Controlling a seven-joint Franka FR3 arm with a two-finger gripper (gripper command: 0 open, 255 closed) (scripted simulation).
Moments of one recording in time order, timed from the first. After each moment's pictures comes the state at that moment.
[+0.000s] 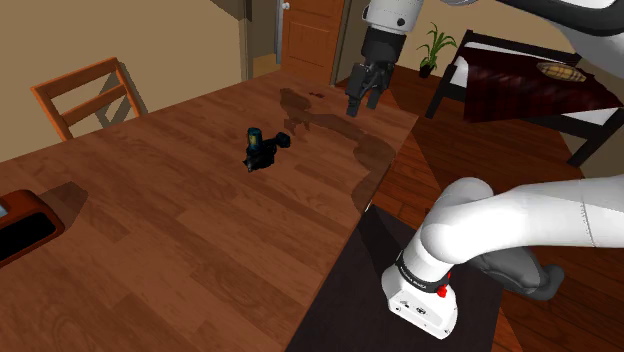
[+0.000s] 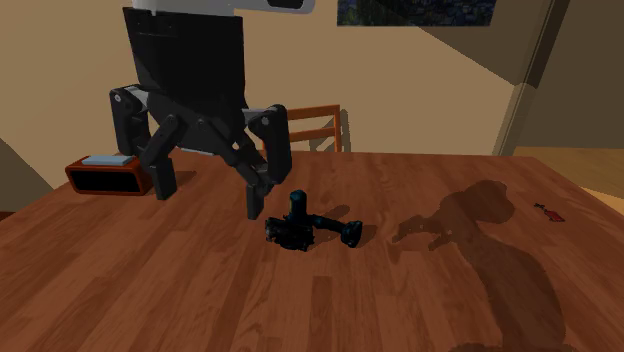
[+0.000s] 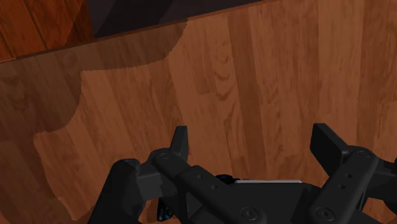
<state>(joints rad) -0.02 -0.82 0.03 -2.26 0.11 1.44 0.00</state>
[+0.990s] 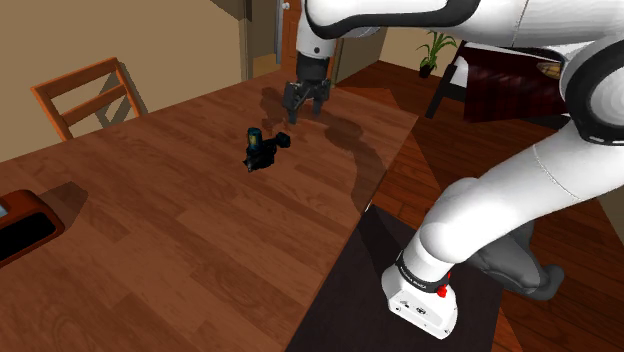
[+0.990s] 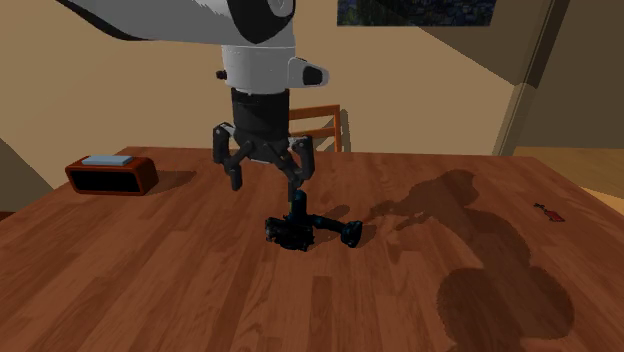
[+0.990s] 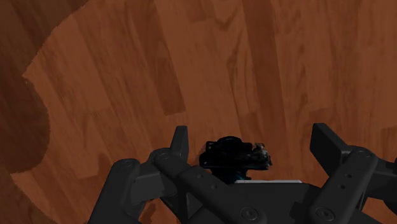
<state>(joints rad) -0.04 -0.39 0.10 -2.16 0.09 1.76 0.06</state>
